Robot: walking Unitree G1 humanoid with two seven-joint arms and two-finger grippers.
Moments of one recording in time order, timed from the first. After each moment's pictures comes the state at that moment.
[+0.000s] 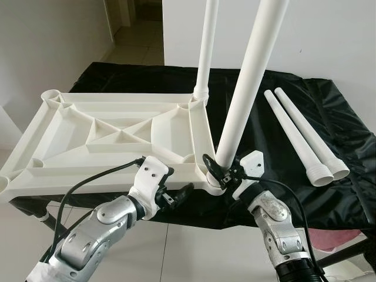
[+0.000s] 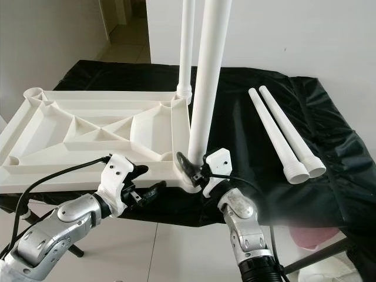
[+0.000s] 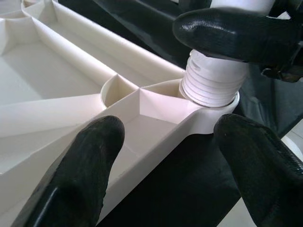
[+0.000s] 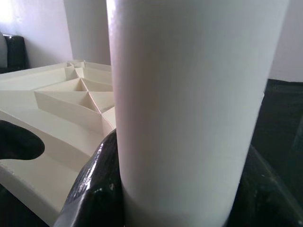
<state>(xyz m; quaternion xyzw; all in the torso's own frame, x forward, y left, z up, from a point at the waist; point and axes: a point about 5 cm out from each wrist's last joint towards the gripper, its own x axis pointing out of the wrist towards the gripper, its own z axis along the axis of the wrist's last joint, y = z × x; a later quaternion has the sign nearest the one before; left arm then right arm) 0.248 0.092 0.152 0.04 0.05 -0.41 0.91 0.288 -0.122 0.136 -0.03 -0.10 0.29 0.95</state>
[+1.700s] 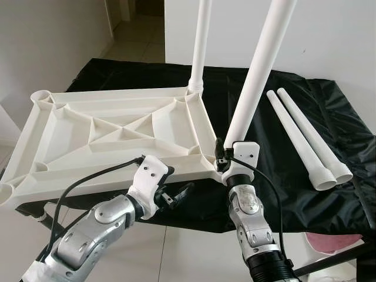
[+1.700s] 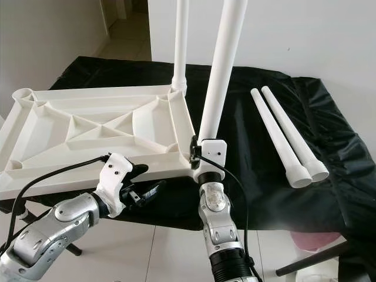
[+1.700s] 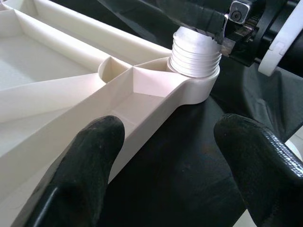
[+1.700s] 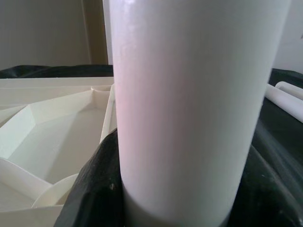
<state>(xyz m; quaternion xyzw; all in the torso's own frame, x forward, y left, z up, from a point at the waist) 0.247 0.095 0.154 0.05 0.05 -0.41 0.91 0.306 -0.104 0.141 0.00 -0.11 0.00 0.99</state>
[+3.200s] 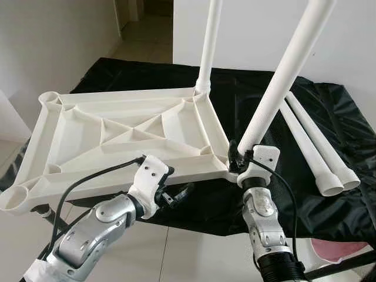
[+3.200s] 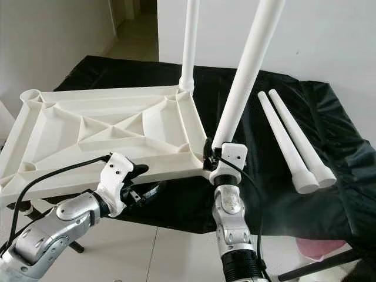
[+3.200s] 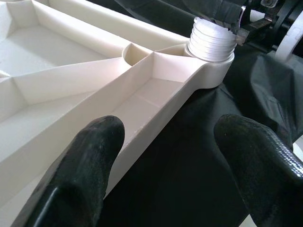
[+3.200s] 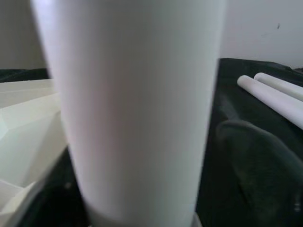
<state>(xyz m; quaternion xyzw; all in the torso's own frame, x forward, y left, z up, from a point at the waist) 0.249 0.093 0.151 0.05 0.05 -0.42 0.91 0.306 -0.145 0.140 0.02 -0.13 -0.03 0.99</state>
